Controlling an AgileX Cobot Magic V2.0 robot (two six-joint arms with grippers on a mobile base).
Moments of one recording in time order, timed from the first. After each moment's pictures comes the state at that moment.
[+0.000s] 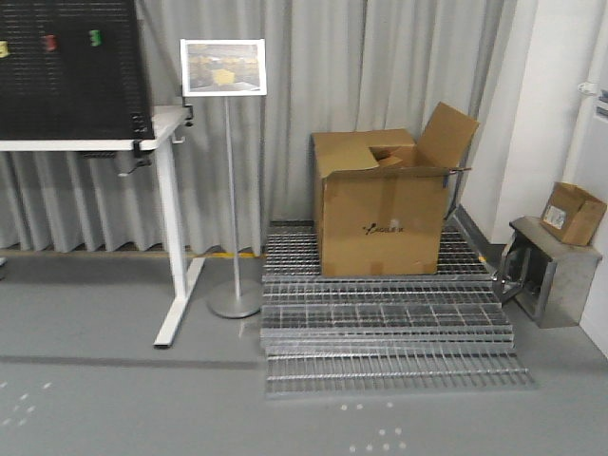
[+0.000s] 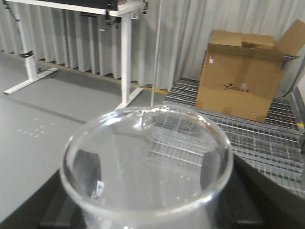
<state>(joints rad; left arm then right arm) -0.26 -0.01 0.03 -0.03 0.01 0.09 0.48 0.42 -0.41 -0.47 0.32 0.35</state>
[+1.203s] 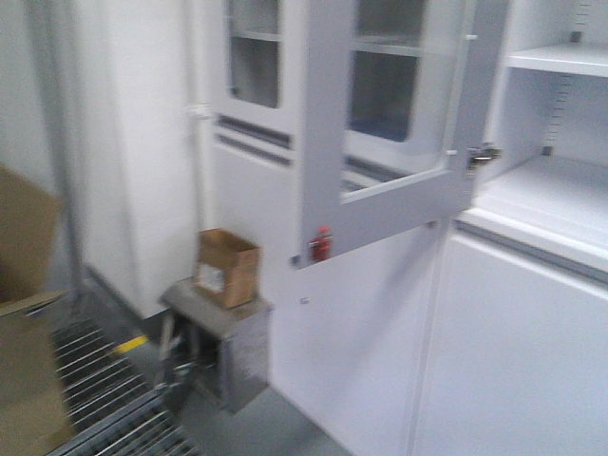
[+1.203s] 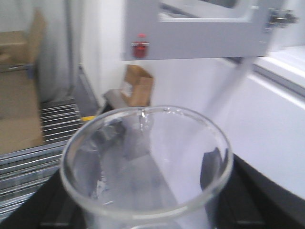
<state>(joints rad) -0.26 -0.01 0.03 -0.03 0.01 0.09 0.48 0.42 -0.41 -0.47 0.32 0.35</state>
